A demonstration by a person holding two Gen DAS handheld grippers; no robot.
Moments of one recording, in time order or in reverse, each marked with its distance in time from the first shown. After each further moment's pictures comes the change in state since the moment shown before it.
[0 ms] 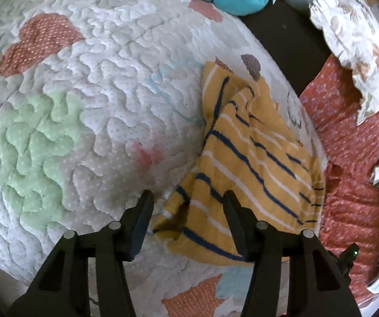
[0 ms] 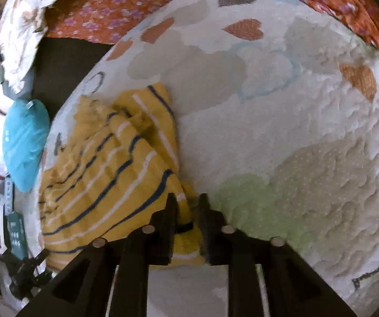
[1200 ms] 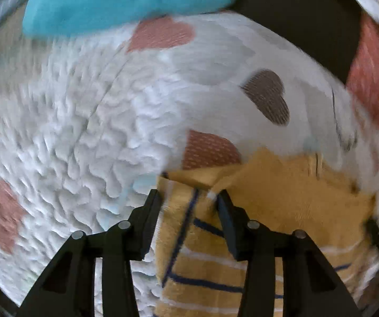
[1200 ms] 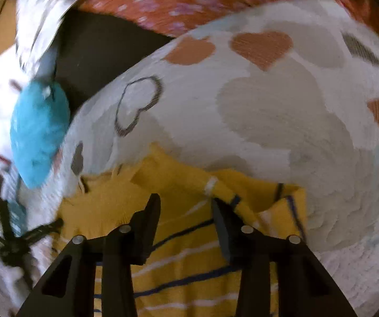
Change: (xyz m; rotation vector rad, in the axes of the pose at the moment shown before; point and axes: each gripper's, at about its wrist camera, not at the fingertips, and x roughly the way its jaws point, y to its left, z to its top) left arm 0.094 -0.093 0.128 0.195 0.033 0.360; right arm 0.105 0.091 0.108 -0.167 0.036 0.153
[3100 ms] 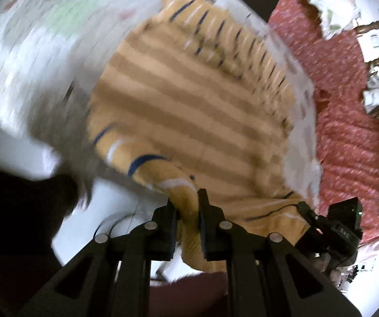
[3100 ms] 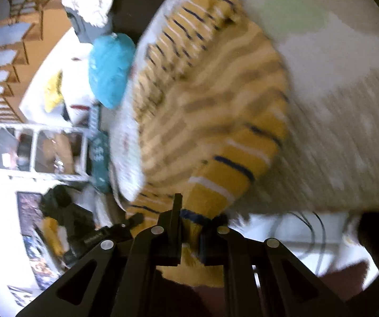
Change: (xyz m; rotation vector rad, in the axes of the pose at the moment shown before) left arm -0.160 0.009 -0.332 -0.040 0.120 -0.335; right arm -0.167 -0.042 -0.274 0.177 0.247 0.437
